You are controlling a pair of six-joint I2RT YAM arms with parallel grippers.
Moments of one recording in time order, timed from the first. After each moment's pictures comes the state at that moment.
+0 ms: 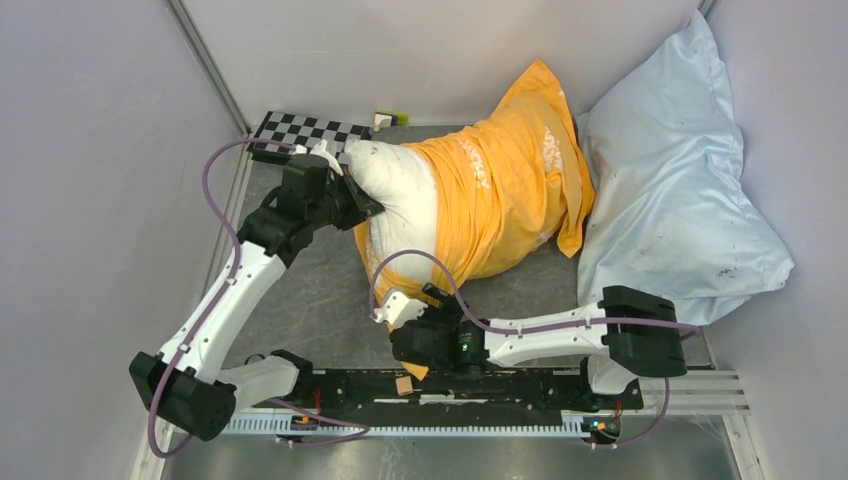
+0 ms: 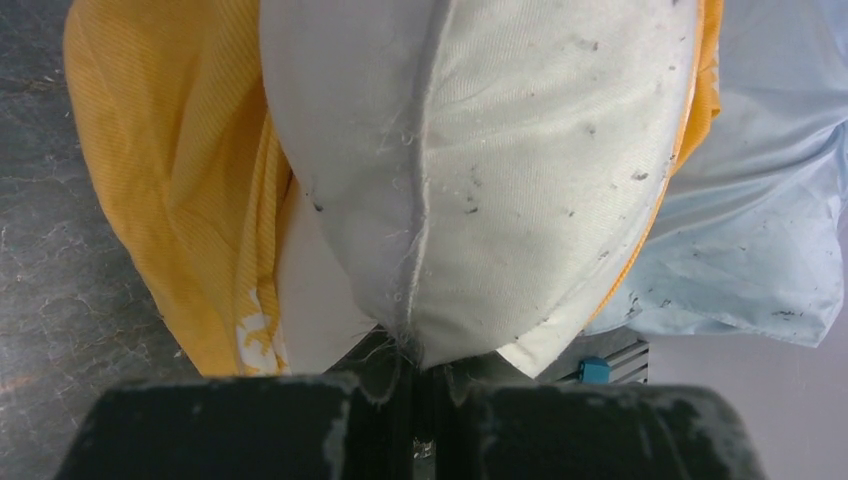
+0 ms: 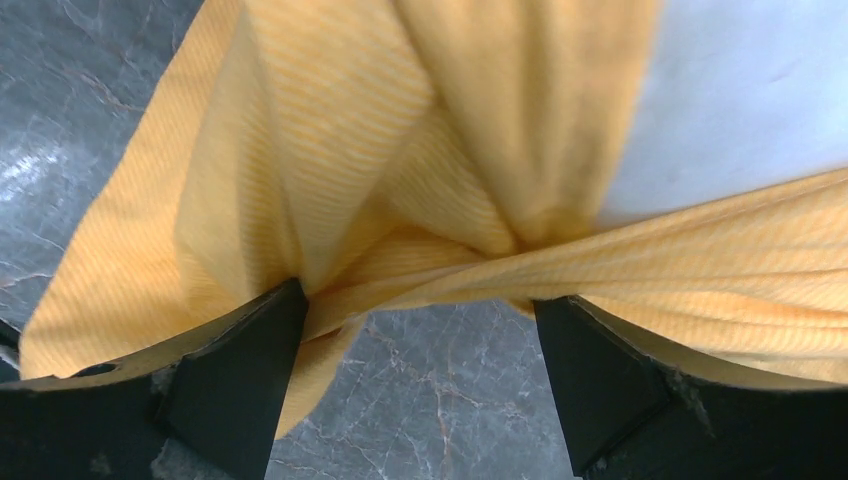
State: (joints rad) left arm -0.40 1.13 1.16 -0.59 0.14 -0.74; right arm 1.47 1.59 0.96 -0.30 0.80 0.14
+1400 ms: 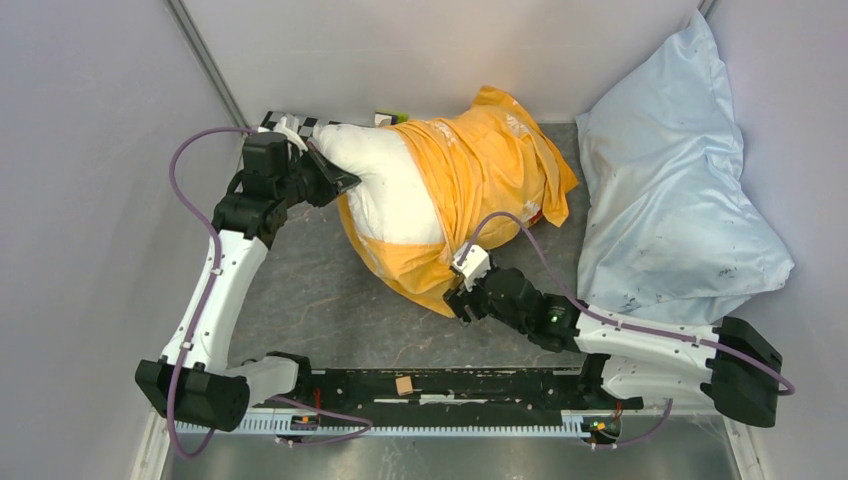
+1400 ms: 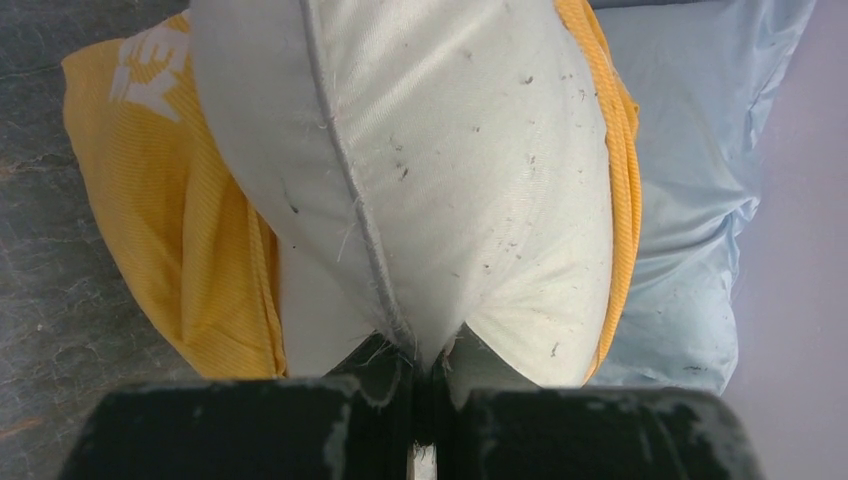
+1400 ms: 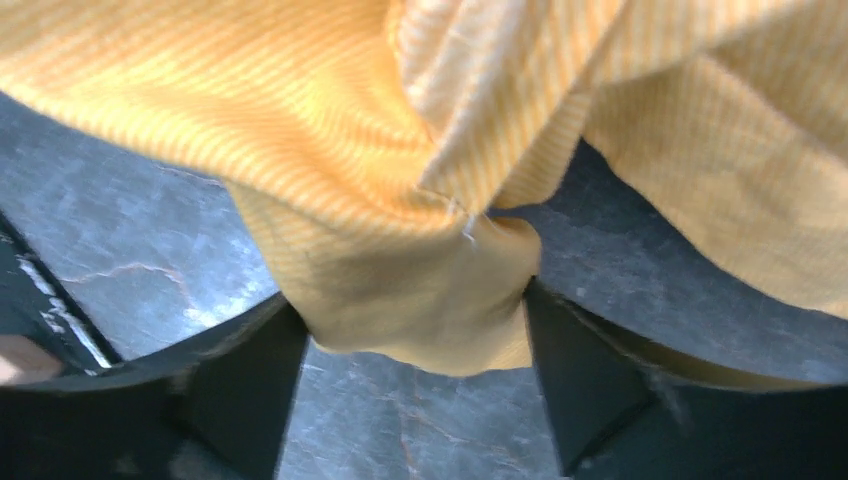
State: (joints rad) left arm -0.17 1.18 1.30 -0.61 0.30 -0.75; right arm 1.10 1.05 0.55 0.02 0.30 0.05
